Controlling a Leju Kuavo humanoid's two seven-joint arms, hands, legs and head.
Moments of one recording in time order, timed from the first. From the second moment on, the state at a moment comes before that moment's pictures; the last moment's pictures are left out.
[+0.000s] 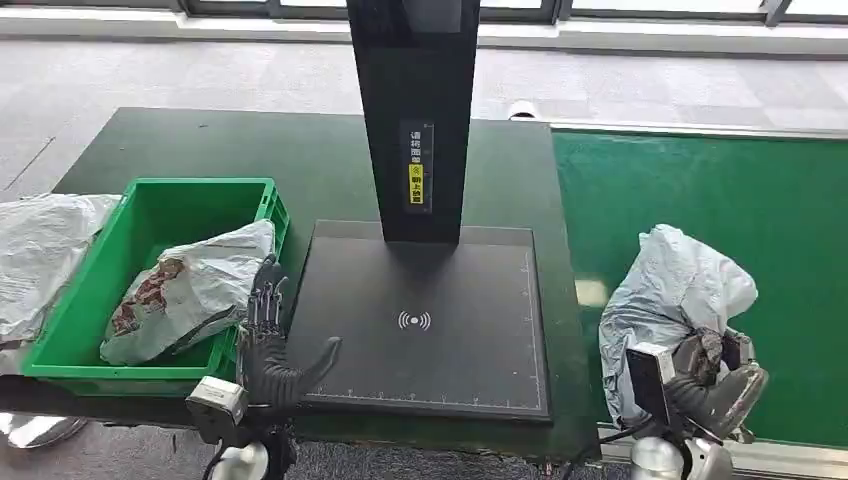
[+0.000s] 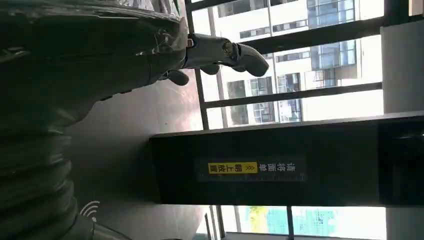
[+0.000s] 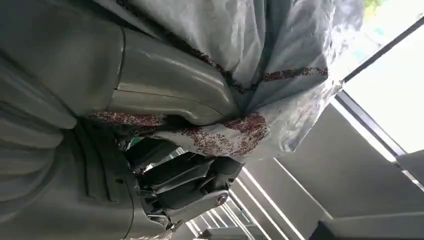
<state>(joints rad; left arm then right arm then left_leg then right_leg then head) 0.11 -0.28 -0.11 -1.51 -0.13 0.09 -0.70 -0.14 0.32 -0.61 -1.14 0.84 -0.70 -0.70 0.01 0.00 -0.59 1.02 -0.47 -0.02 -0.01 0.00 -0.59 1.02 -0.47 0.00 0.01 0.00</state>
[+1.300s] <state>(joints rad) 0.09 -0.28 -0.14 -1.44 -0.11 0.11 -0.70 -0.30 0.34 -0.11 -0.76 0.63 -0.49 -0.70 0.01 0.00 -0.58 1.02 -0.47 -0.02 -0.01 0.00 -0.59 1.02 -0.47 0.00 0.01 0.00</state>
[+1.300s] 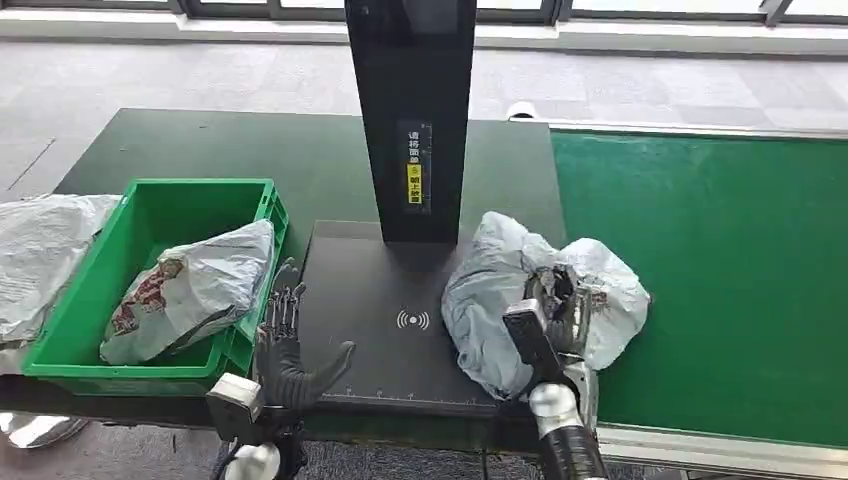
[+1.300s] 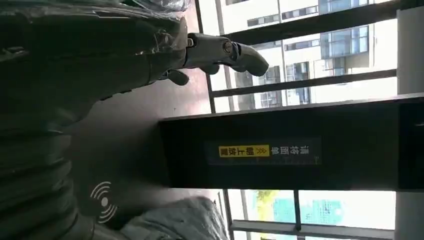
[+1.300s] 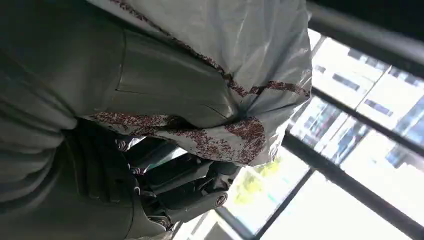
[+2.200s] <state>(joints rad) 0.08 -0.27 -0.17 -1.43 -0.13 0.17 -0.70 -0.40 0.34 -0.03 -0.45 0.62 -0.51 -0.65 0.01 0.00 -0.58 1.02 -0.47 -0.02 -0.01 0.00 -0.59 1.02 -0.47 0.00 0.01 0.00</state>
